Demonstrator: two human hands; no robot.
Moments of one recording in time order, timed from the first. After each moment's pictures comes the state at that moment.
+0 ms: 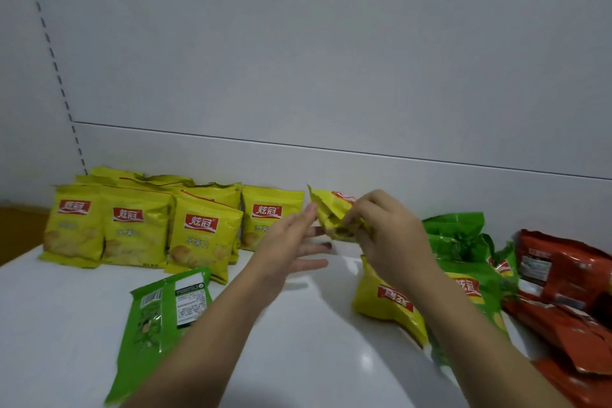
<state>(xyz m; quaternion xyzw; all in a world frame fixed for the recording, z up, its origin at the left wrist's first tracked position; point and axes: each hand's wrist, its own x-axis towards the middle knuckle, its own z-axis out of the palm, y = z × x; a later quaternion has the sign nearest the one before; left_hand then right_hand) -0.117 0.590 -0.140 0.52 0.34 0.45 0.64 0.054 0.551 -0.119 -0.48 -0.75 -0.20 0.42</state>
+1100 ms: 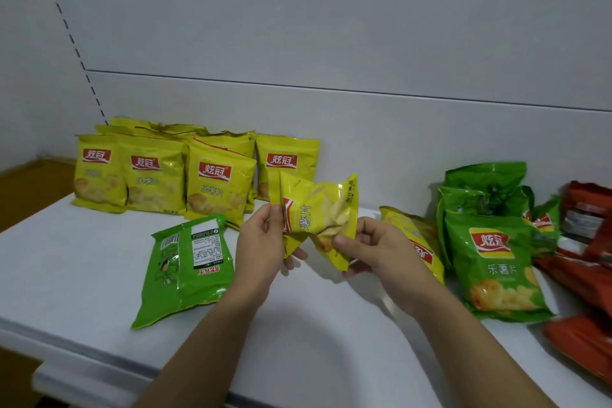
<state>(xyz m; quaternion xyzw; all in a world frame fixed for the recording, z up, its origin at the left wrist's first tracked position) -0.139 0.567 -0.213 0.51 0.50 0.56 0.42 0.029 0.522 -0.188 -0.47 -0.52 0.52 0.50</state>
